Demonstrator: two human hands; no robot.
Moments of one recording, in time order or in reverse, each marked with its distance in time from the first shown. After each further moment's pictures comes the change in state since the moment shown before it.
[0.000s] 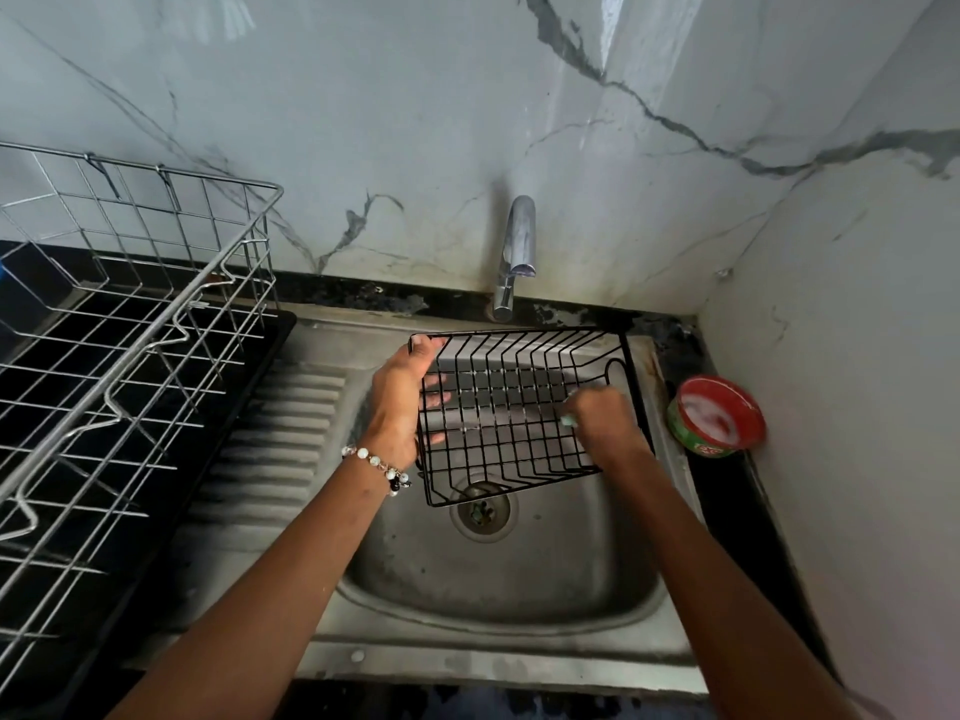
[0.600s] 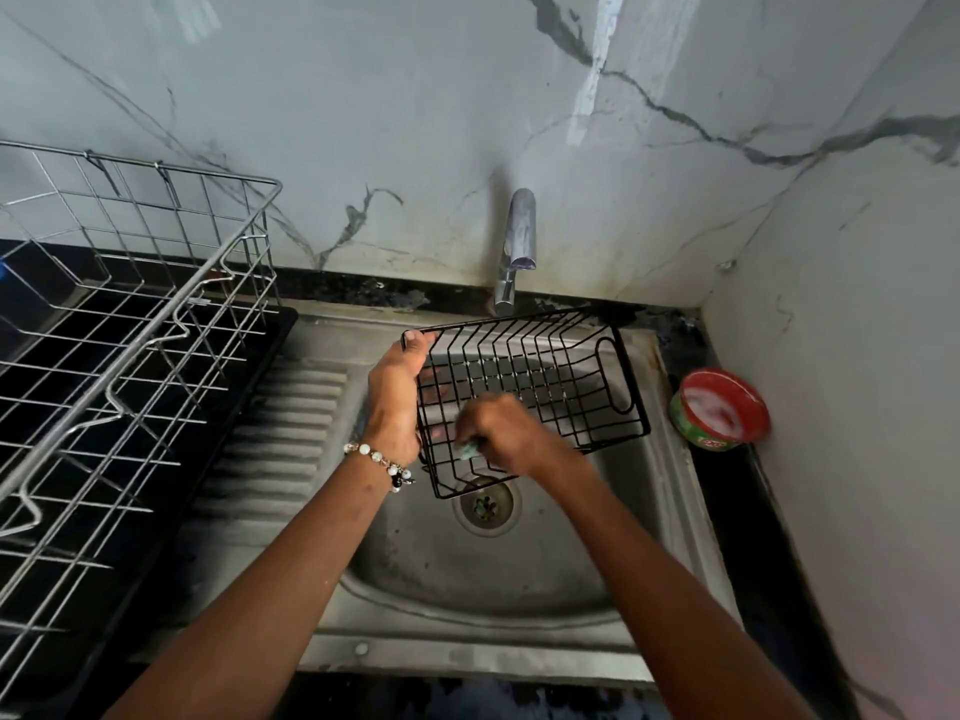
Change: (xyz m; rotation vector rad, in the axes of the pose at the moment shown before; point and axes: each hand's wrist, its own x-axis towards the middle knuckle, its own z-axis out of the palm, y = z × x) left_hand 0.003 -0.003 0.002 -0.084 0.054 0.052; right_hand -0.008 -0.092 0.001 0.205 -0.276 -0.367
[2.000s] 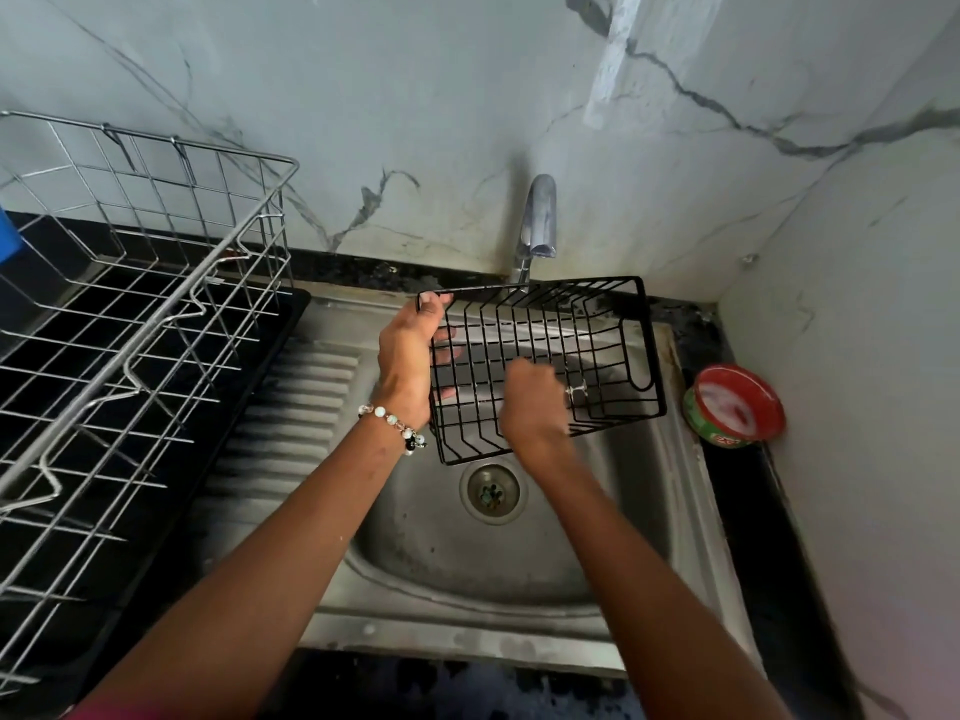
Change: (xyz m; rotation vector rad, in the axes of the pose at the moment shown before) left_hand 0.000 0.021 0.005 0.005 0.013 0.105; right_hand 0.000 -0.023 -0.005 -0.117 0.339 0.452
